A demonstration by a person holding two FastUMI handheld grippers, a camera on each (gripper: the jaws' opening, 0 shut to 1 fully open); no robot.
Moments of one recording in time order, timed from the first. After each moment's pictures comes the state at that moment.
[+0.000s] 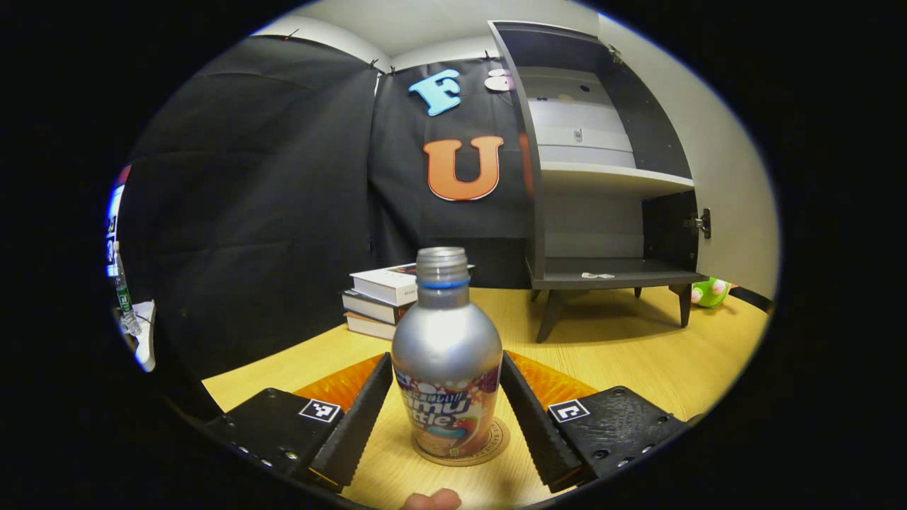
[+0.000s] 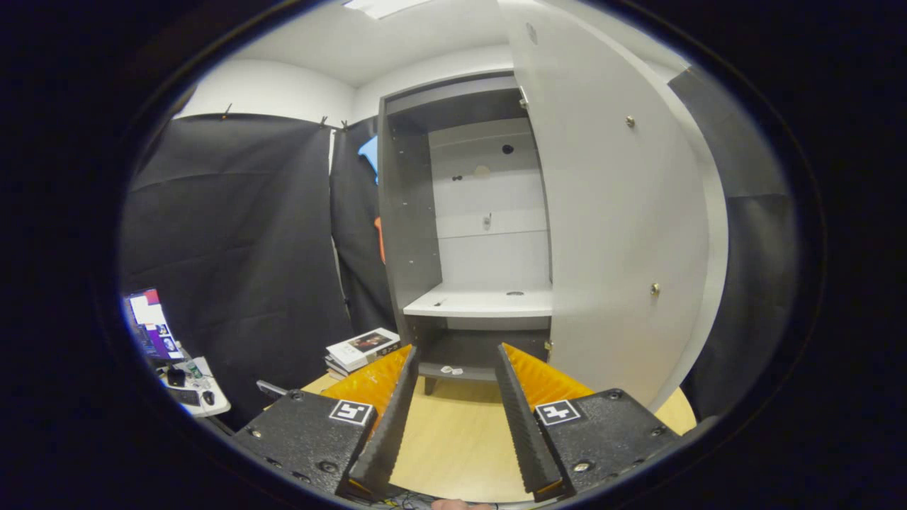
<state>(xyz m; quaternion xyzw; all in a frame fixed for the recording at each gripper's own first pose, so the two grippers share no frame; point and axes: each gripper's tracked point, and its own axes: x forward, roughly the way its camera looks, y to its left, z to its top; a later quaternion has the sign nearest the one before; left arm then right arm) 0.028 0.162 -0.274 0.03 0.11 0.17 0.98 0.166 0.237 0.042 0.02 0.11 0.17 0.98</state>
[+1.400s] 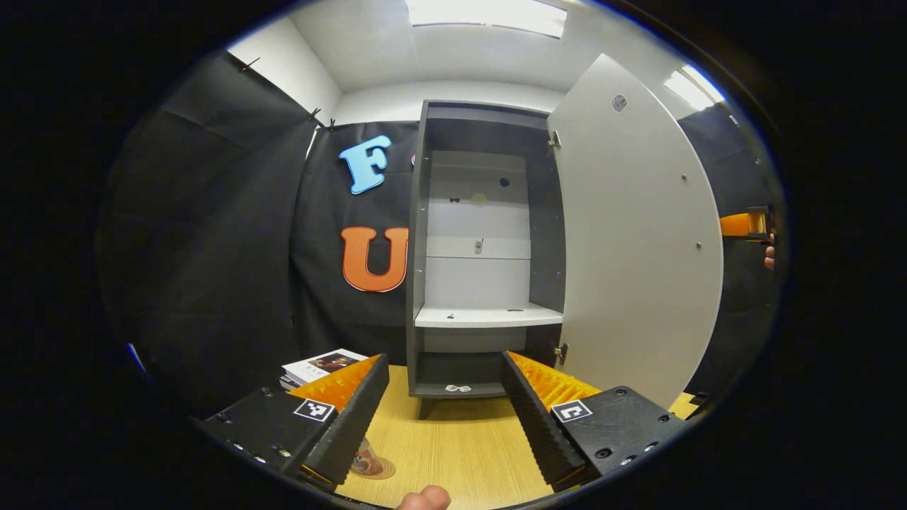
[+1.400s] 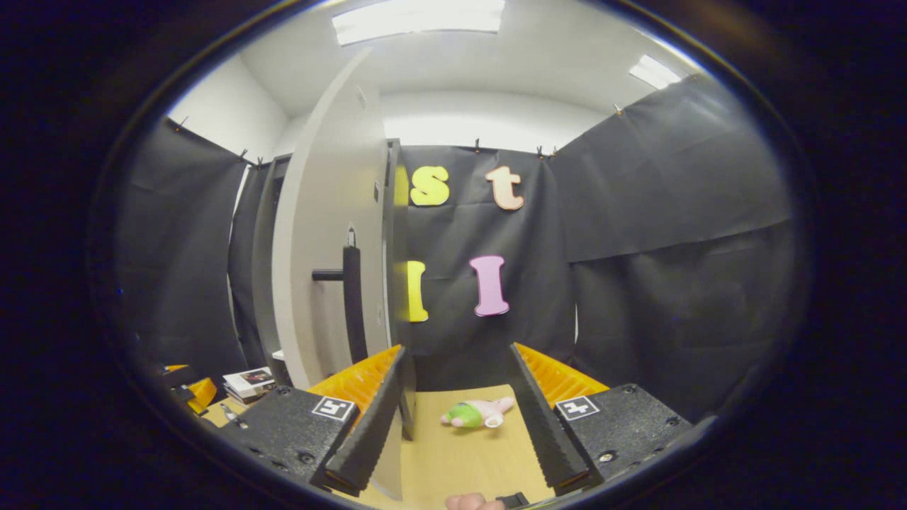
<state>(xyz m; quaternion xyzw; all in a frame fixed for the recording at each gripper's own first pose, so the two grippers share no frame) -0.003 0.019 -0.031 0.01 0.03 0.02 1.00 0.168 0.018 0.134 0.00 -0.02 -0.04 1.00</state>
